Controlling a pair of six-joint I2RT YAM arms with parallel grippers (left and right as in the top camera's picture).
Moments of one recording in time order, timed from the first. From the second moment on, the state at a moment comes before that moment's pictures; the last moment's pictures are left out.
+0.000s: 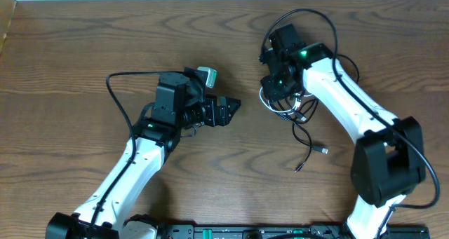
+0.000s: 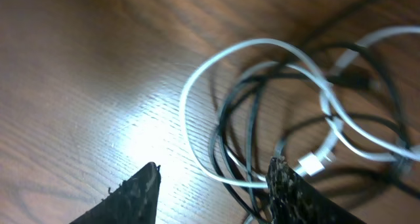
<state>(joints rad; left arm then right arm) -0.29 1.34 0.76 -0.11 0.54 -0.33 0.42 1.94 1.54 -0.92 -0.13 -0.02</state>
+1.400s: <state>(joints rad) -0.28 1.34 0.76 -0.21 0.54 -0.33 0.45 2.13 1.54 -0.94 -0.04 0.02</state>
